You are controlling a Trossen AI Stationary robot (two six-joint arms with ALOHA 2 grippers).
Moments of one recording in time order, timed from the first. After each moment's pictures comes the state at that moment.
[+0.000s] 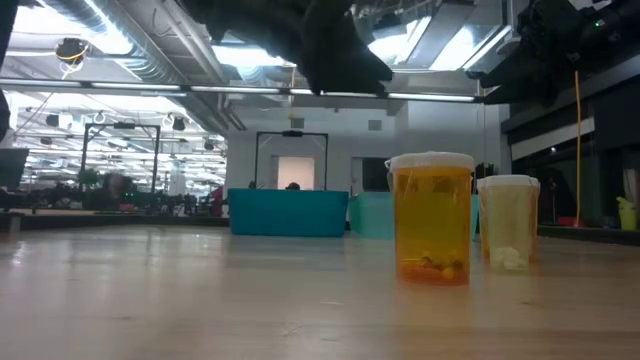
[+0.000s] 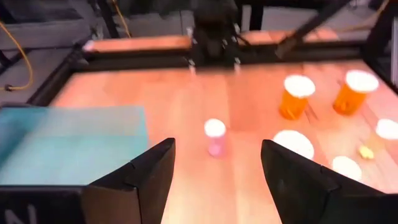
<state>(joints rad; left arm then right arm) 0.00 1.68 1.10 0.17 -0.07 0.04 -0.02 0.50 0.48 -0.39 0.37 0.34</state>
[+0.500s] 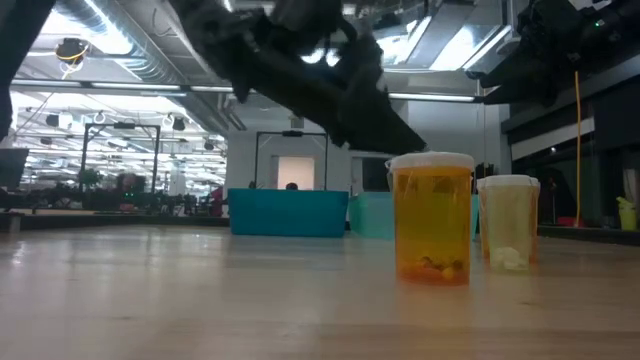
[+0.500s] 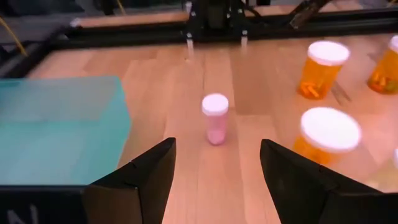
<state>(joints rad) 0.01 1.95 1.12 0.42 -0.06 0.03 -0.02 0.50 0.48 -0.39 0.37 0.34</state>
